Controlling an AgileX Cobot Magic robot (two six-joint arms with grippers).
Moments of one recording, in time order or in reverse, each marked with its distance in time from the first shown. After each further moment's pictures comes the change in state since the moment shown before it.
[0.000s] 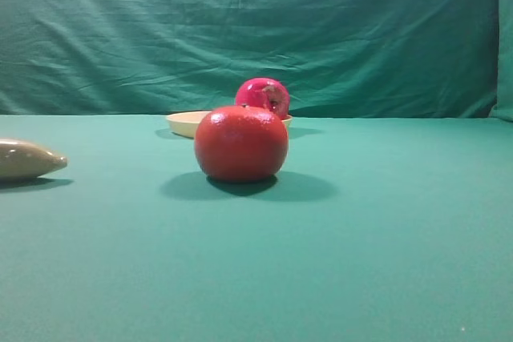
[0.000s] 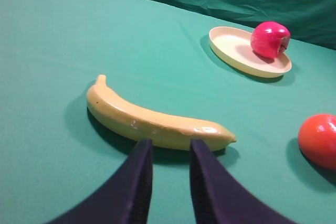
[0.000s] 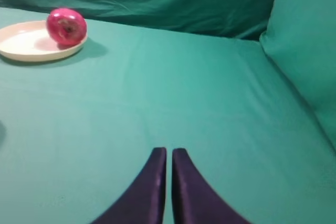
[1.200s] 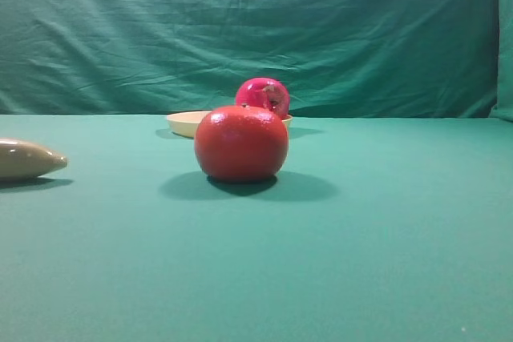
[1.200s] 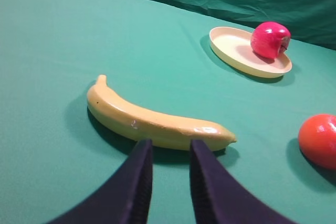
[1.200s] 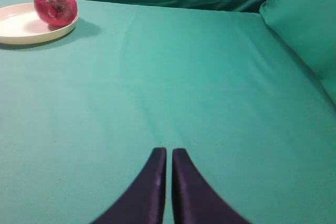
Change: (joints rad) left arm 0.000 0.000 0.000 0.000 0.000 0.000; right arm -0.044 -0.032 0.113 0.000 -0.039 0.042
